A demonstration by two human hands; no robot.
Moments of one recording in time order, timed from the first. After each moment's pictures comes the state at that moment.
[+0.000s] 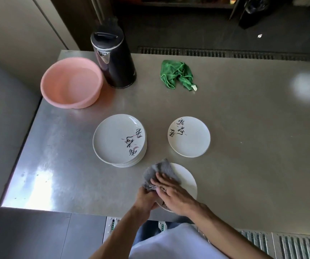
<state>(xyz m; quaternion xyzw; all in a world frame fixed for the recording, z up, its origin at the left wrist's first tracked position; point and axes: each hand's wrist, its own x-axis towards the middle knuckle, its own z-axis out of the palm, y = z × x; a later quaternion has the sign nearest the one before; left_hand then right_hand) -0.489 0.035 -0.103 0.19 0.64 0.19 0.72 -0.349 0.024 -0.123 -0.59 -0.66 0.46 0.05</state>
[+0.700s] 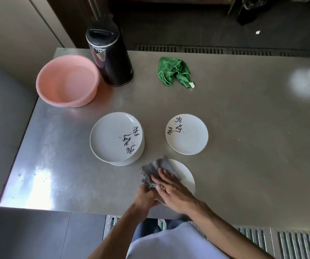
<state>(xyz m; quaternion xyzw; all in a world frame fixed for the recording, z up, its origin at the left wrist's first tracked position) -0.489 0.033 -0.108 0.22 0.60 0.18 0.74 -0.343 0.019 -0.133 -0.60 -0.68 0.42 0.04</state>
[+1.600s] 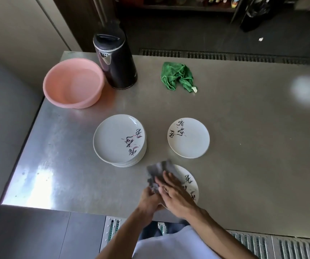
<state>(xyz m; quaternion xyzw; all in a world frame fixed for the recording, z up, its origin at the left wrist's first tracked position) -0.477 0.025 -0.096 0.20 0.62 0.19 0.73 -0.345 0.014 -0.127 -0.64 -0.65 0.41 0.05</state>
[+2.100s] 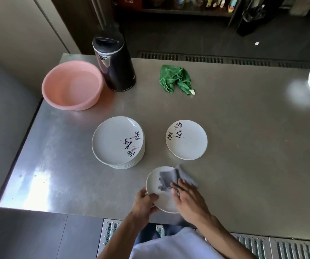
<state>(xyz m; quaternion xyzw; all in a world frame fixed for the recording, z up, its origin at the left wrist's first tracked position) -0.492 0.024 -0.104 0.15 0.61 0.22 0.75 -0.312 -0.006 -0.116 -0.70 -0.63 0.33 0.02</state>
